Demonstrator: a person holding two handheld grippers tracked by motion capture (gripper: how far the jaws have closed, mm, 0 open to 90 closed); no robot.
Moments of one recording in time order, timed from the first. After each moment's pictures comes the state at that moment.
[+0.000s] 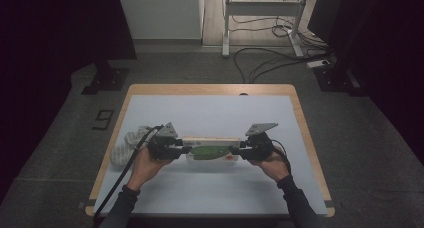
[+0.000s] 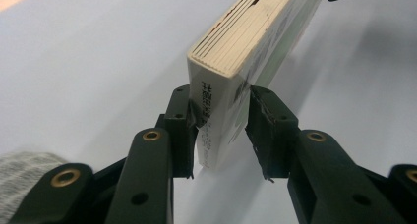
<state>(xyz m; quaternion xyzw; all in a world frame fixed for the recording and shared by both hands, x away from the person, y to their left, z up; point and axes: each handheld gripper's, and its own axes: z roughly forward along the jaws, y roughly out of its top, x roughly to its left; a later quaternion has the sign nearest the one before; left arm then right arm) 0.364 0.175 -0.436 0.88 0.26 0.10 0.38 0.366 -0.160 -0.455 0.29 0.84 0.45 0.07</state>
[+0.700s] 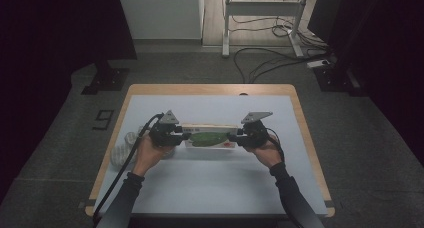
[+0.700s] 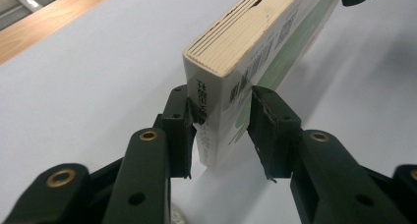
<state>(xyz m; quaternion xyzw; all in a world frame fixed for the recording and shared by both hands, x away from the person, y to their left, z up) 0.401 0.174 -0.432 0.87 0.29 0.14 0.37 0.404 -0.149 -0.451 0.30 0.84 0.44 0.10</state>
